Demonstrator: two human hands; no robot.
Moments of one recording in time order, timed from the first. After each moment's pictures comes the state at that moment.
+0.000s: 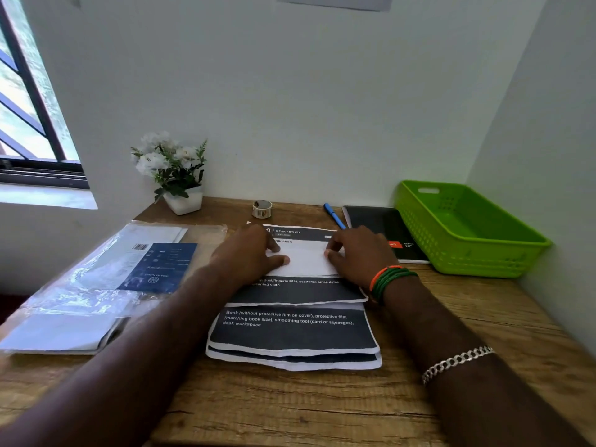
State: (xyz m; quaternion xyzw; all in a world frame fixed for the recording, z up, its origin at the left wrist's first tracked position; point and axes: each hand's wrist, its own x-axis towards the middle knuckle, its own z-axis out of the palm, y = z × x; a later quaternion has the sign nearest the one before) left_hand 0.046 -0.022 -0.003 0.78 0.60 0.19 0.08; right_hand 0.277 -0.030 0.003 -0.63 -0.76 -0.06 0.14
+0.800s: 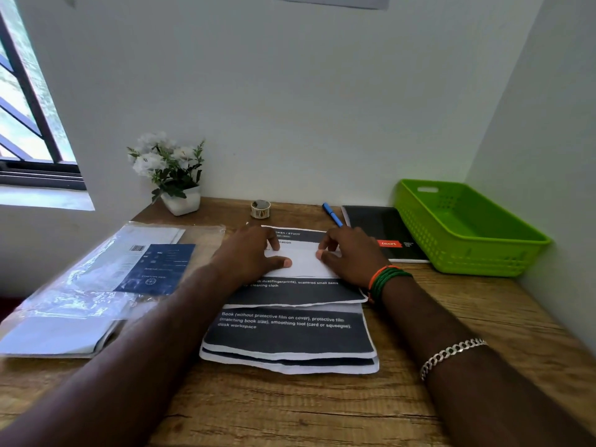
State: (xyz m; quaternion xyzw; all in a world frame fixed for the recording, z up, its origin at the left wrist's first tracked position) left_hand 0.047 -0.013 -0.008 0.78 0.59 0.19 0.10; right_hand 0.277 -0.020 -0.006 -0.60 -0.77 0.03 0.21
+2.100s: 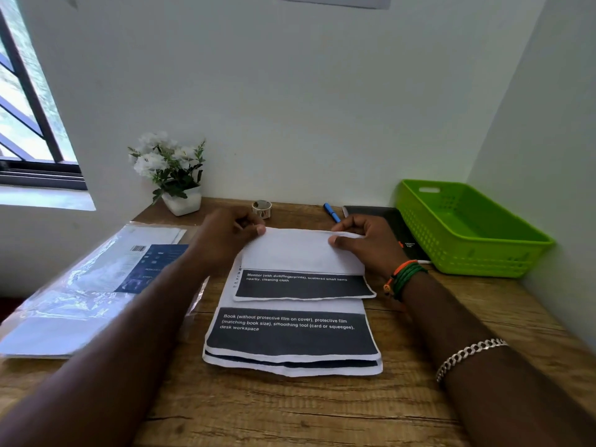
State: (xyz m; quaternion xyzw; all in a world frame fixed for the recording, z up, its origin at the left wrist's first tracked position) left_hand 0.008 0.000 -0.005 0.74 0.53 0.38 0.15; right_hand 0.297 -0.012 -0.003 -0.50 -0.66 0.29 0.47
